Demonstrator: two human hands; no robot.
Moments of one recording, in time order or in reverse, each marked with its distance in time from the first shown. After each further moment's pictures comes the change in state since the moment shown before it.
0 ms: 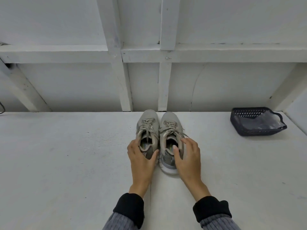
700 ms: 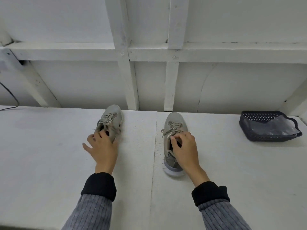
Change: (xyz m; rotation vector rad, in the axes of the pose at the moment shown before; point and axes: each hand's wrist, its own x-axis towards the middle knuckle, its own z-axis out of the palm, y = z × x) left_hand 0.085 -0.043 -0.088 0.843 0.082 -0.227; right_hand 0.045 -0.021 0.008 -0.001 -0.178 -0.014
